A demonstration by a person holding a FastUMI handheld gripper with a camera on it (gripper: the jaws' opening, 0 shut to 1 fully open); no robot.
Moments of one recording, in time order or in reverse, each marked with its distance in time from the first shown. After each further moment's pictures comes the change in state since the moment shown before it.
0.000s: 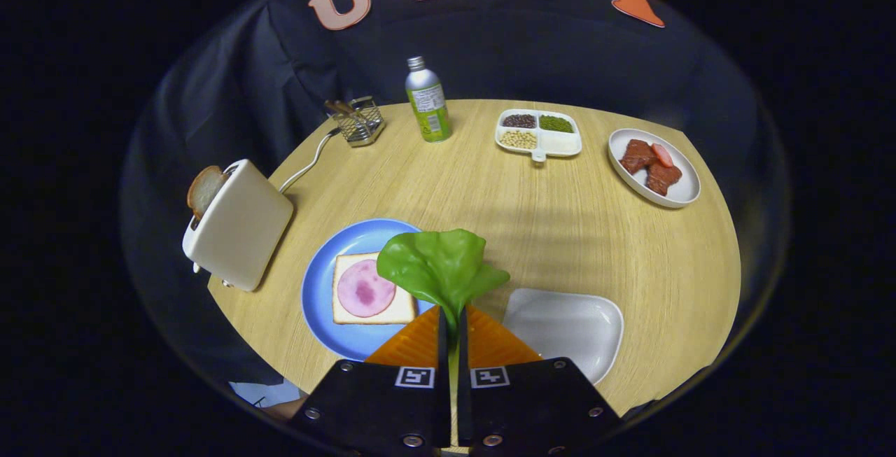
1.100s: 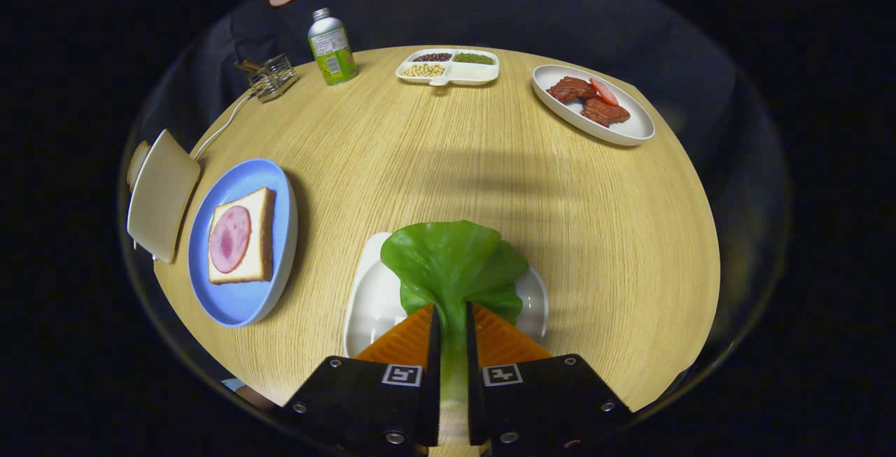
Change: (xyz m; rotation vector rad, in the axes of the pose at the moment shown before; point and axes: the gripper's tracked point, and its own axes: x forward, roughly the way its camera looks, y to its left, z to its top) arm 0.034 -0.137 -0.077 0.061 0.178 -0.242
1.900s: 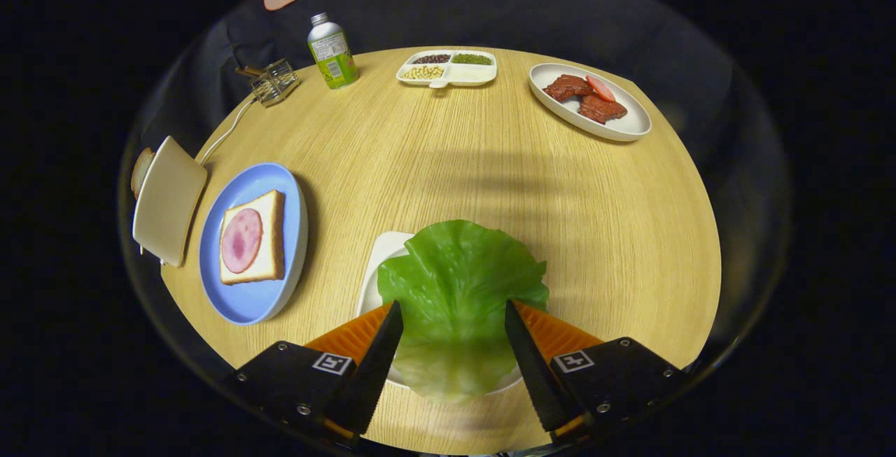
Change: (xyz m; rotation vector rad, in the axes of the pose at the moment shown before) arm -0.009 0.007 -0.005 -0.013 0.033 0.023
